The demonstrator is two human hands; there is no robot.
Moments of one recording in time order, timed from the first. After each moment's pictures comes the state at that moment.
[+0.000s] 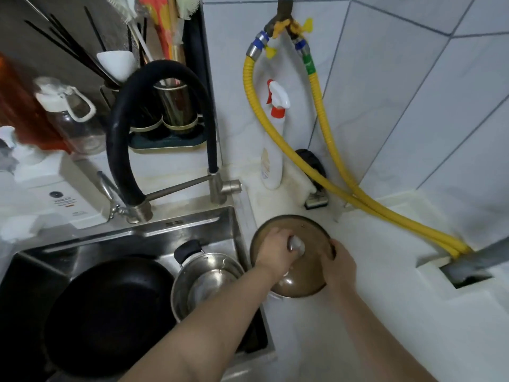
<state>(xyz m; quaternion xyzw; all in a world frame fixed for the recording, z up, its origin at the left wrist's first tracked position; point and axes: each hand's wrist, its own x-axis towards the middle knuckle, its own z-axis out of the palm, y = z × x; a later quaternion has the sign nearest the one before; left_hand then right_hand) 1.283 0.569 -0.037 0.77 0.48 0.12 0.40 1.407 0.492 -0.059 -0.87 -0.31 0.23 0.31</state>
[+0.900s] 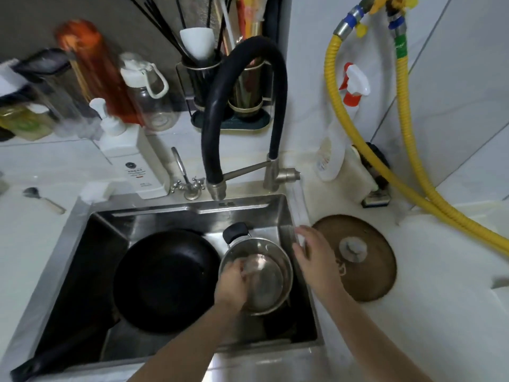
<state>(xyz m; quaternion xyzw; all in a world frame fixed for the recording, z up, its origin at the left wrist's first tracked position) 1.090 0.548 -0.117 0.62 0.69 0.09 0.35 1.272 0.532 -0.042 -0.72 -0.58 0.24 0.31</state>
